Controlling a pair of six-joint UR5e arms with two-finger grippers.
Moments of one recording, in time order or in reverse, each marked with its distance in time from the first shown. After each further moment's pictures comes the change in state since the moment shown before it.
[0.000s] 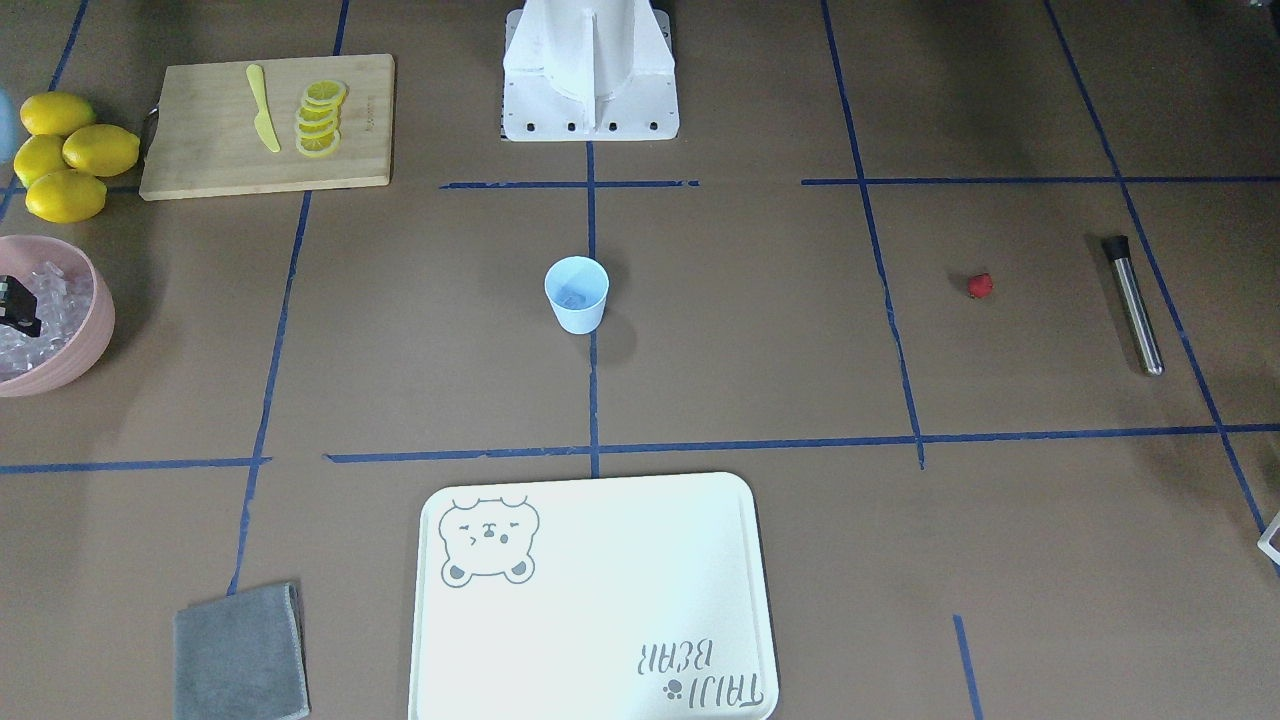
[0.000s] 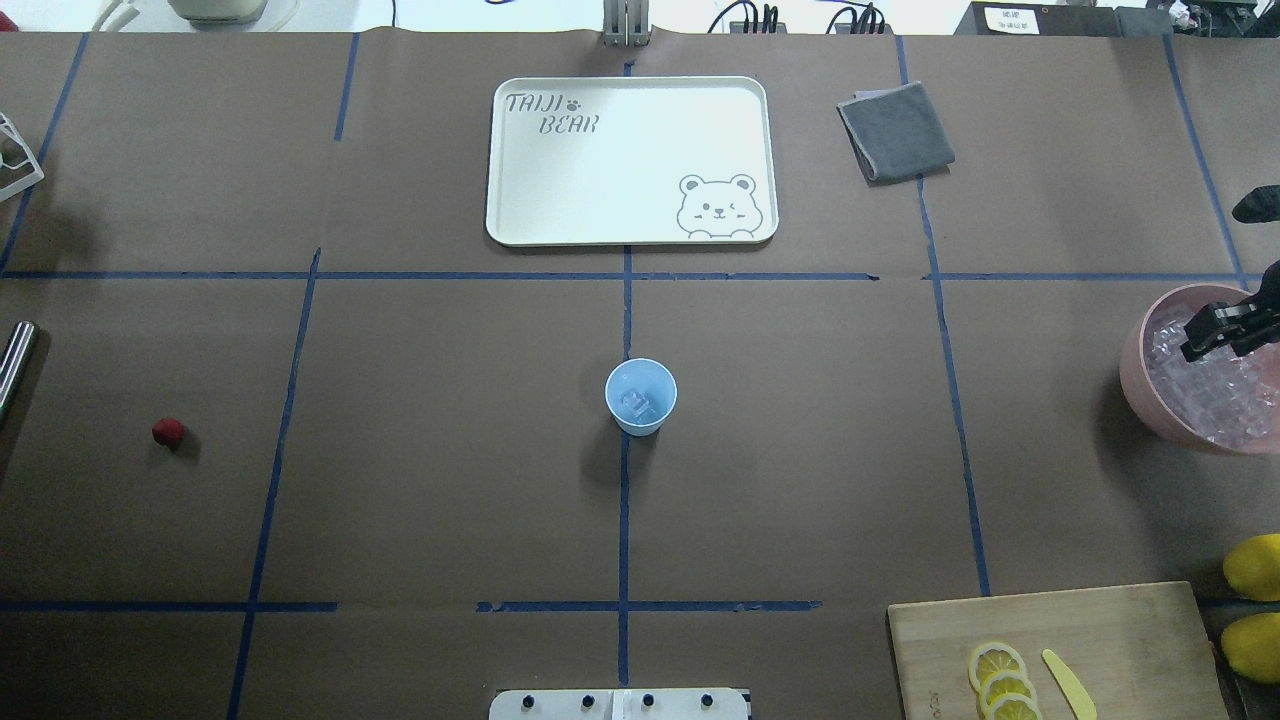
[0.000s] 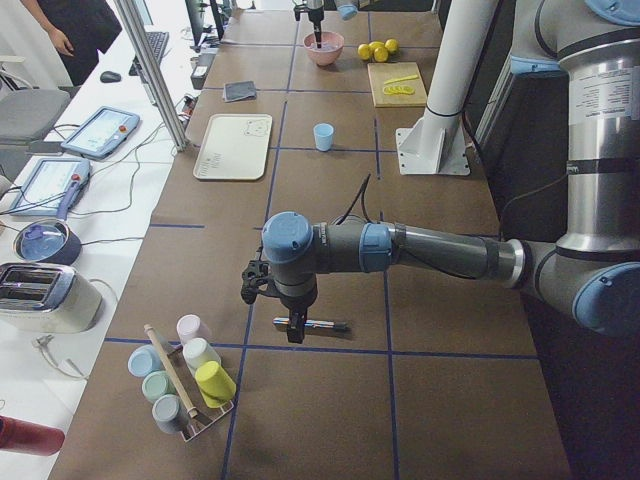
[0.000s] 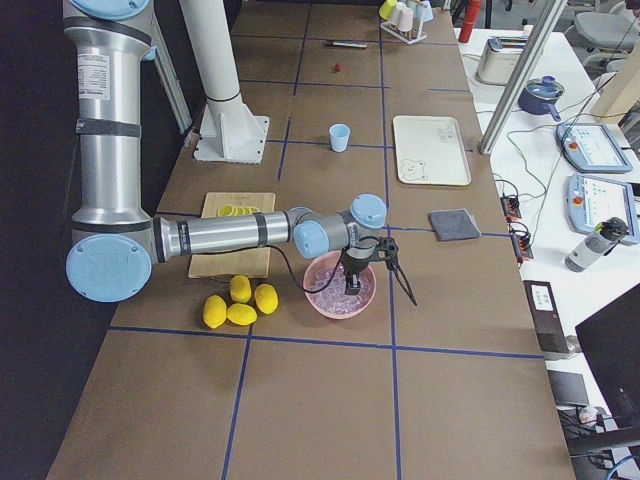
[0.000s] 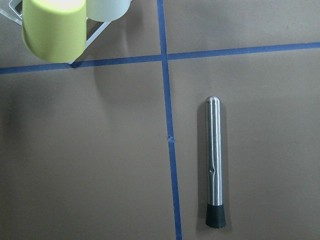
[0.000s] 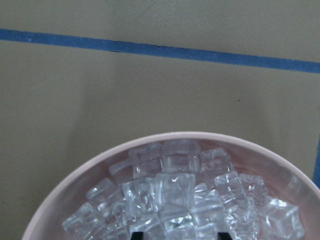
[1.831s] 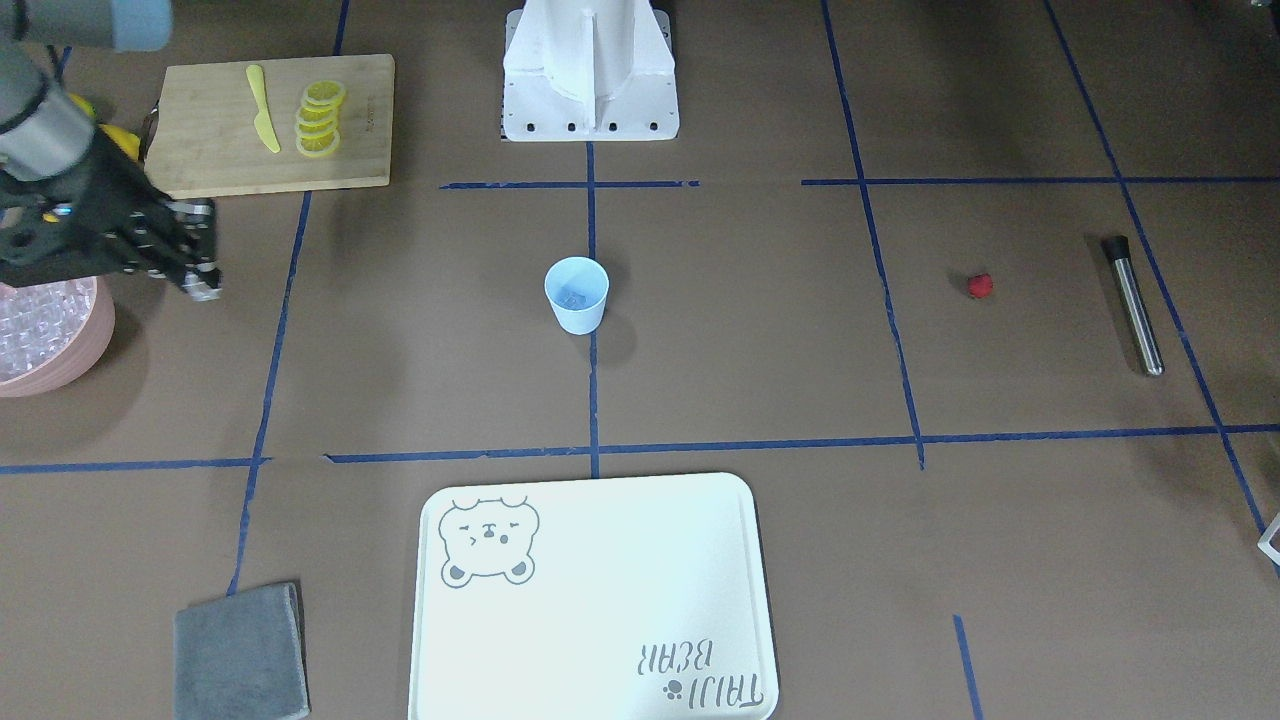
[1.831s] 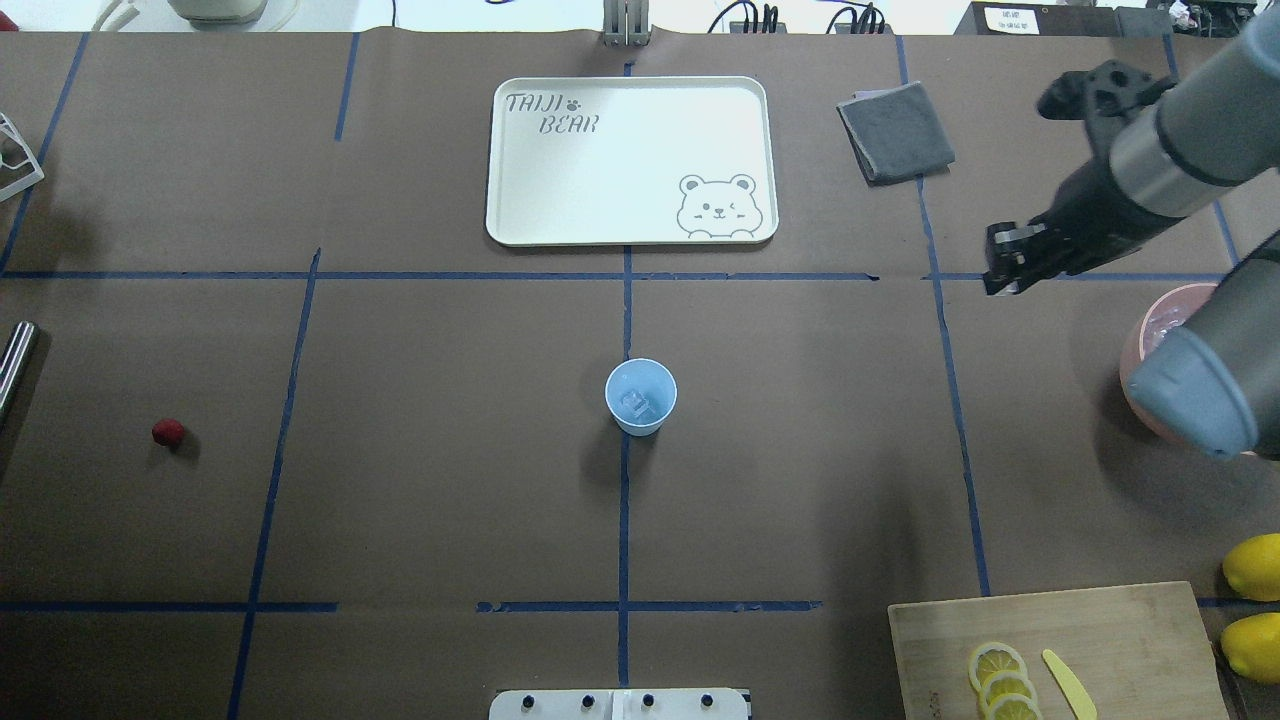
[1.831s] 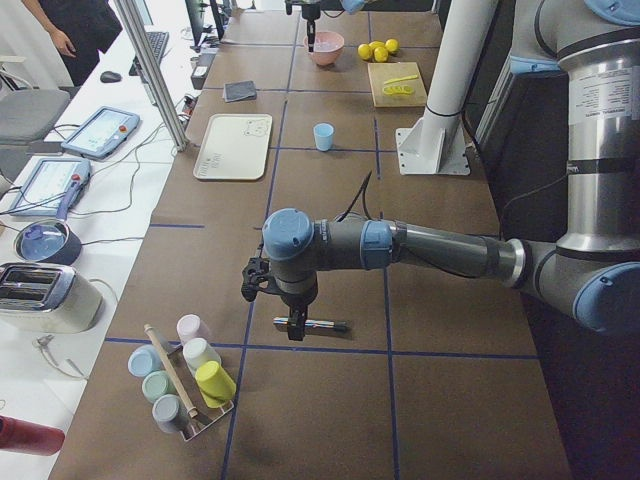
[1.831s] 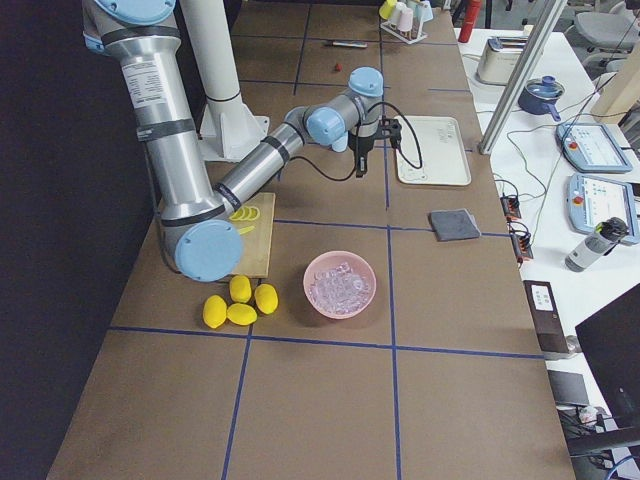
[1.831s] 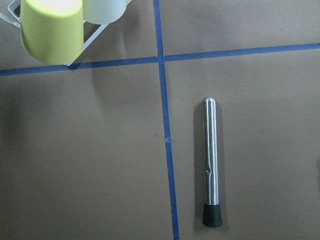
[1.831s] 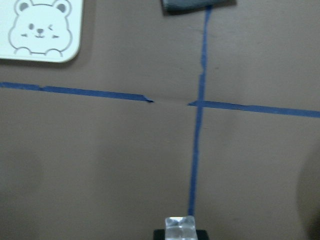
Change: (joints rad) left arm 0.000 0.002 -0.011 0.009 0.000 -0.002; right arm -0.263 0.398 0.328 -0.337 -0.085 0.461
